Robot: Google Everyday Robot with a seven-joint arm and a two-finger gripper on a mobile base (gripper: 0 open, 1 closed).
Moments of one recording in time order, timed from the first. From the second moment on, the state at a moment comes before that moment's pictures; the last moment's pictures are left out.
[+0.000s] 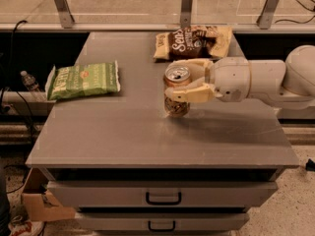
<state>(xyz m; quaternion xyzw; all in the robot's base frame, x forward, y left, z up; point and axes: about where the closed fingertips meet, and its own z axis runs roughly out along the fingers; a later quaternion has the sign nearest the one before) 0.523 -0.048 0.932 -0.54 0.51 0.37 0.55</state>
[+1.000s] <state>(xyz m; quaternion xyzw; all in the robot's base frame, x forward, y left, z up) 0.529 -0.047 0.912 -0.51 0.52 0.39 0.56</state>
